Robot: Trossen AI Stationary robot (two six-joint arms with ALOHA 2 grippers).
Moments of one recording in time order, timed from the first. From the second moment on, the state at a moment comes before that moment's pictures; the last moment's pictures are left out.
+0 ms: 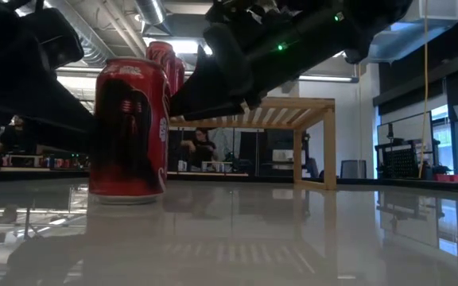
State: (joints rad) left arm -0.67 1.52 0.42 0.40 -0.75 -0.80; right arm 0.27 1.96 1.13 0.35 0.38 0.09
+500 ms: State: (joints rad) left arm -0.65 1.52 0.42 0.40 -0.80 -0.80; right arm 0.27 1.96 1.13 0.33 0.40 0.10
